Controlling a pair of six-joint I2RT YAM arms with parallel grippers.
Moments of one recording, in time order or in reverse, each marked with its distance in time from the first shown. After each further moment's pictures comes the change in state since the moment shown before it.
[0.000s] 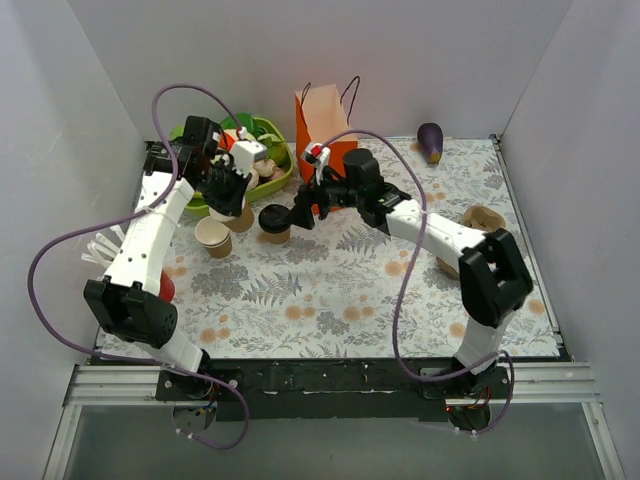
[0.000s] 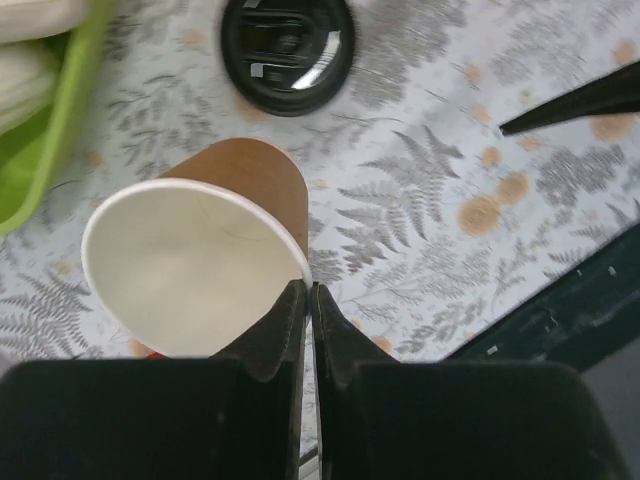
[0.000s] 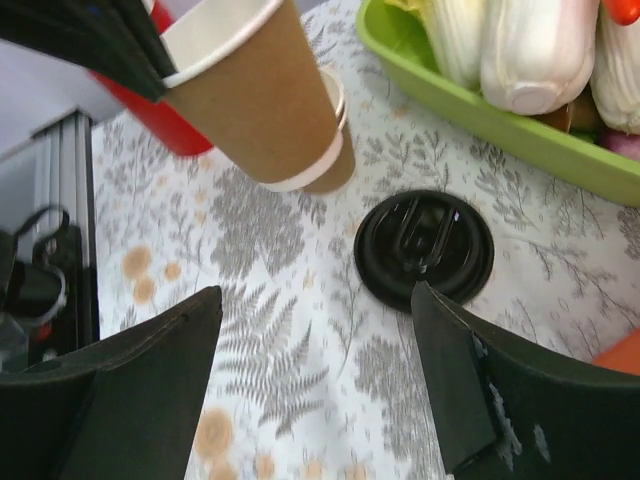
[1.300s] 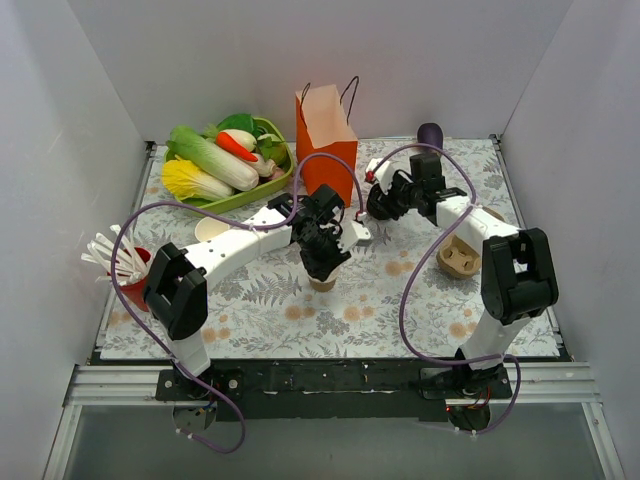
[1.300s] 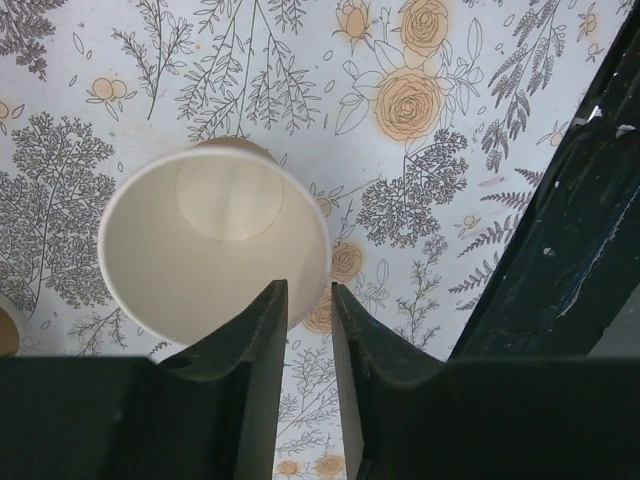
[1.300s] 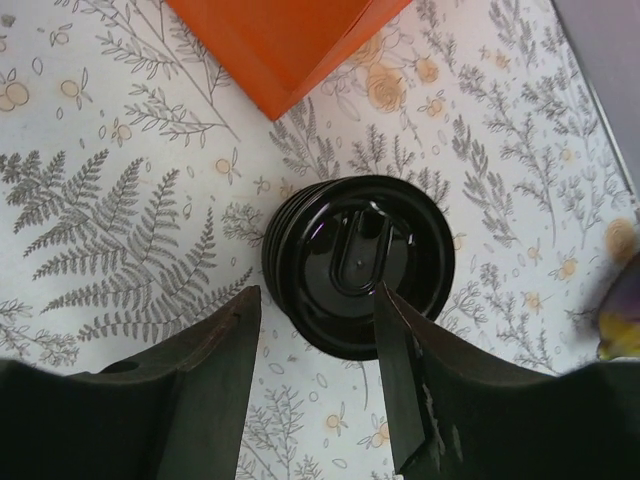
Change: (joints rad) left arm -0.618 0.149 -0.320 0.319 0.051 0.019; right arm -0.395 -0.145 -0.258 -0.304 0.258 -0.926
